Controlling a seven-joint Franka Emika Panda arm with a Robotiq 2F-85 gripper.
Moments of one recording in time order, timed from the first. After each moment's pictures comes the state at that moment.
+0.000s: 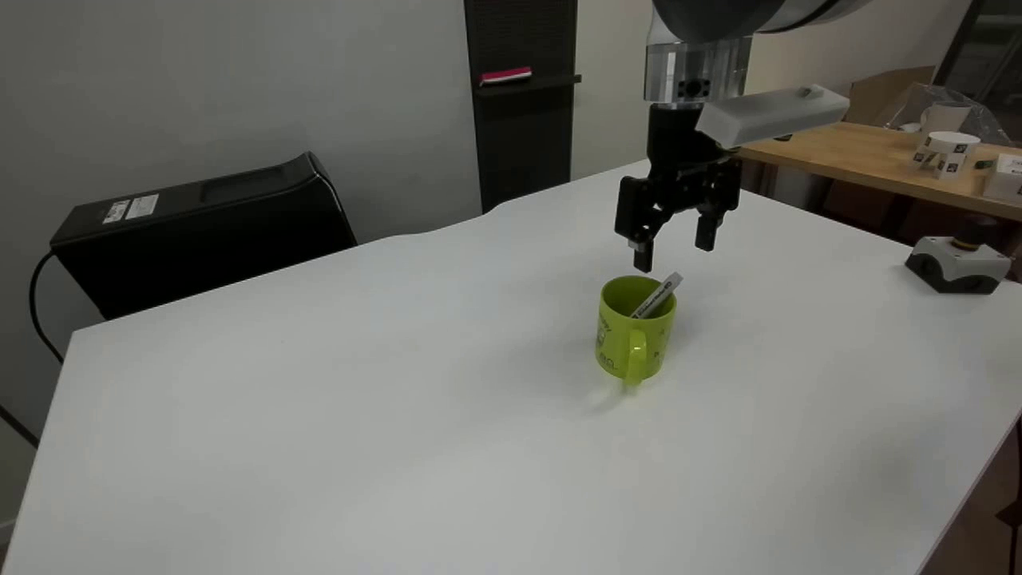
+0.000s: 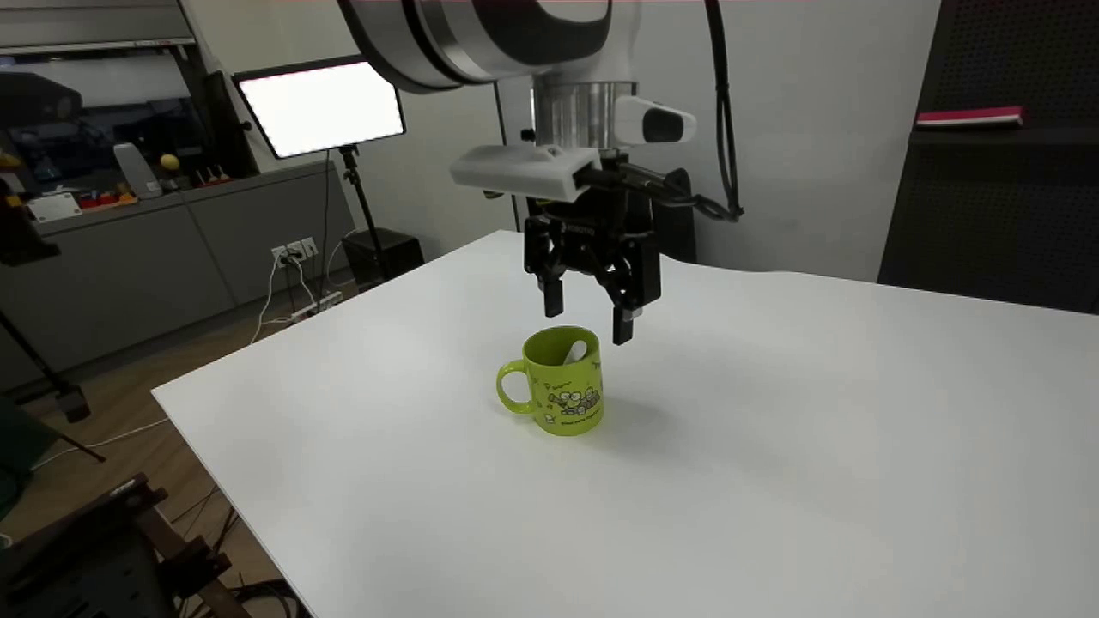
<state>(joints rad) 0.02 0.39 -0.03 -2.16 0.04 2.46 0.07</state>
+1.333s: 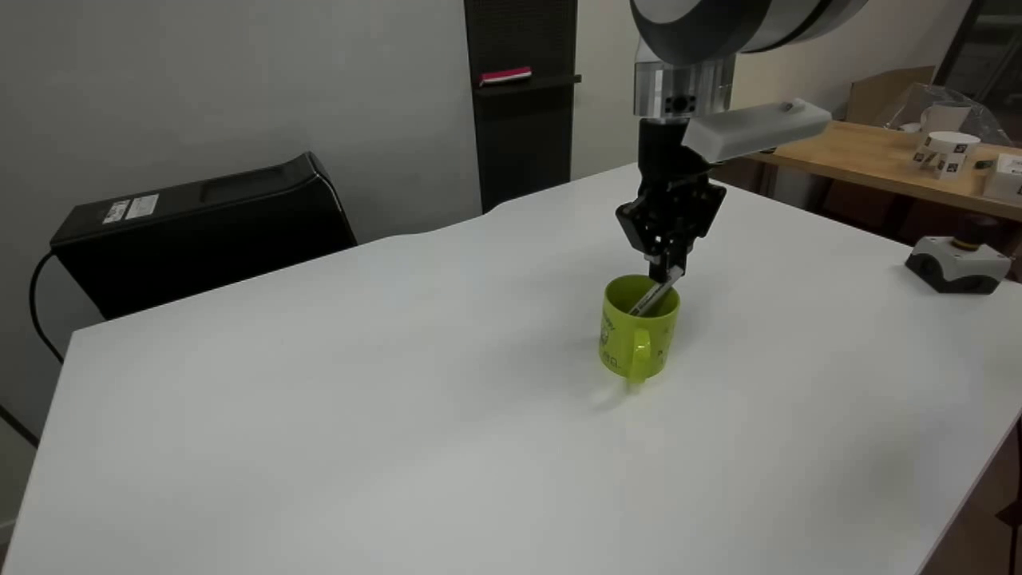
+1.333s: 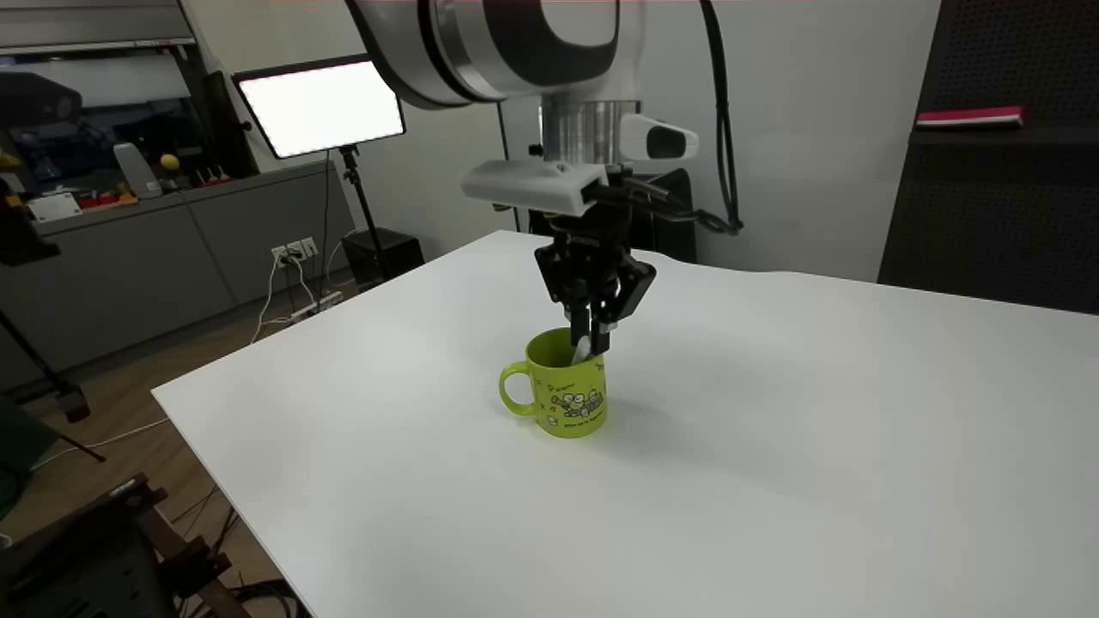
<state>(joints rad) 0.03 0.44 -0.04 -2.12 0.04 2.45 0.07</state>
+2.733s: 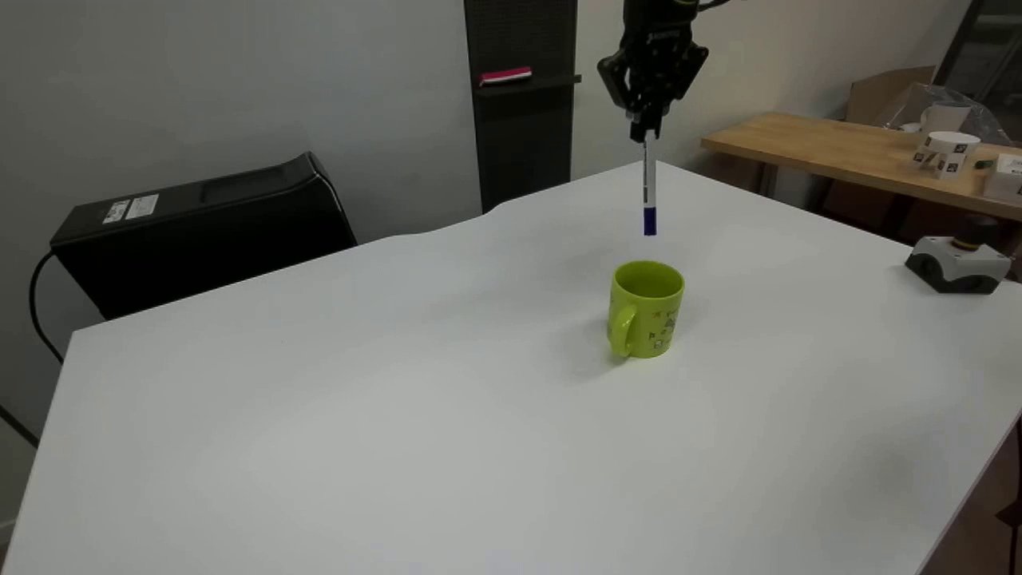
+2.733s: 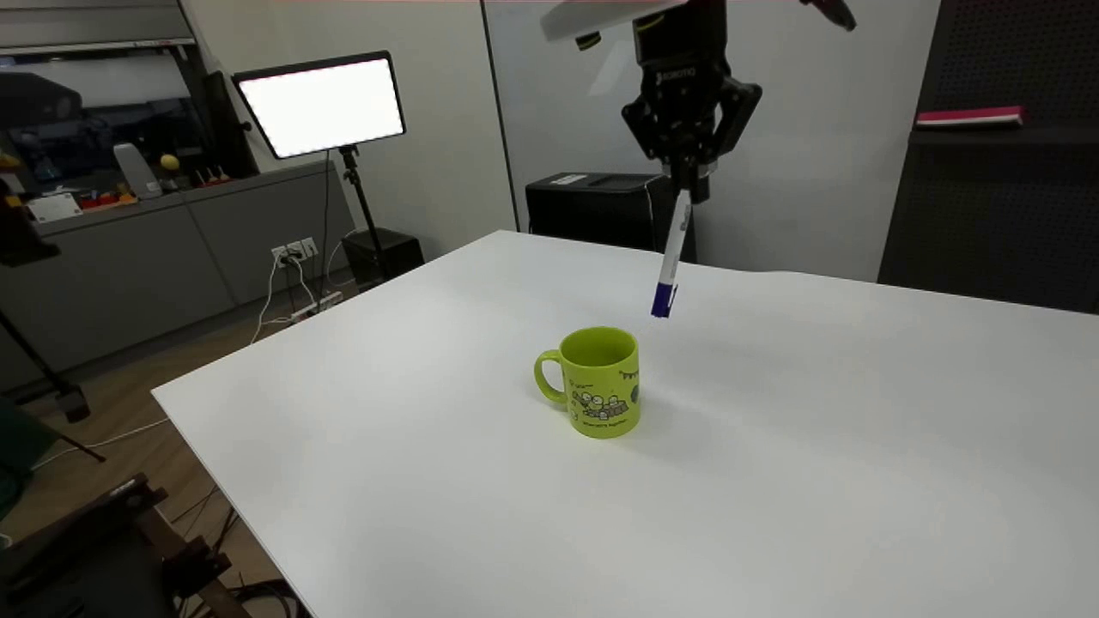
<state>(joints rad) 0.02 0.40 -0.10 -1.84 -0.04 2.31 0.14</state>
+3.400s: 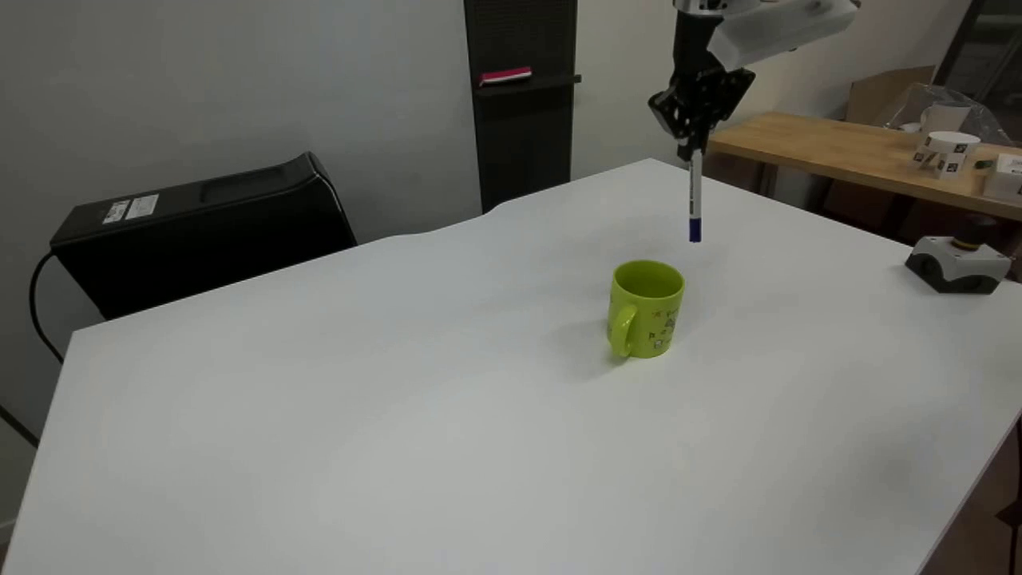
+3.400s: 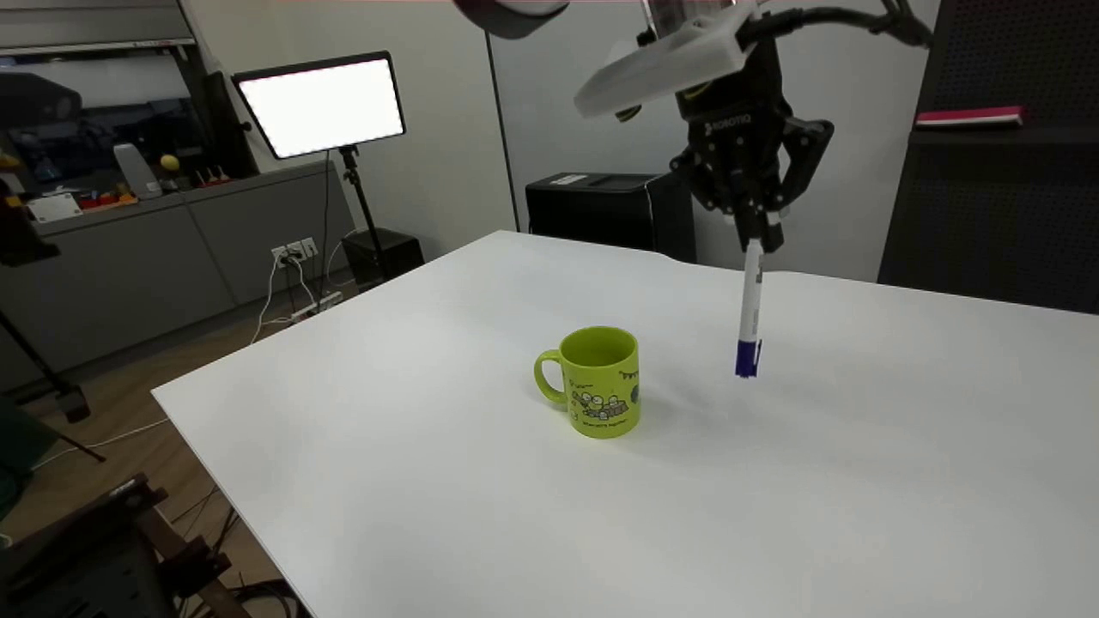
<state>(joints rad) 0.02 0.39 -0.19 -2.02 -0.26 2.58 0.27</state>
